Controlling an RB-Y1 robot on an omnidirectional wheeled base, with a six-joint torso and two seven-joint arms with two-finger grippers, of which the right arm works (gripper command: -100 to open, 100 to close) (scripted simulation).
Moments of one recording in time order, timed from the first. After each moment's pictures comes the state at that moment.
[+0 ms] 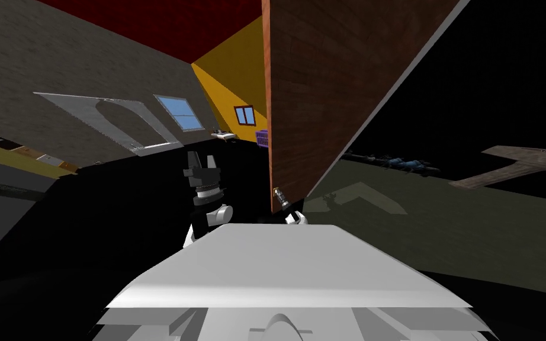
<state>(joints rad) -0.11 -0.05 0.51 -0.71 -0.09 -0.77 0.00</state>
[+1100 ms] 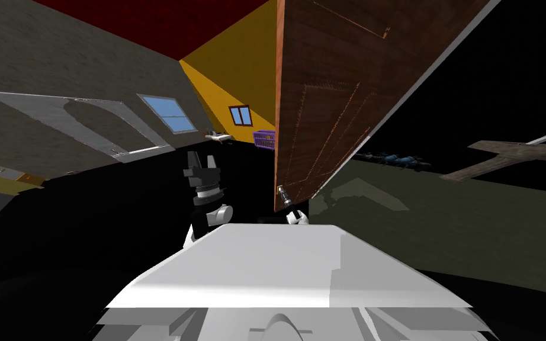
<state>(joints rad) -0.12 -0.03 0.39 -0.69 -0.12 -0.77 0.03</state>
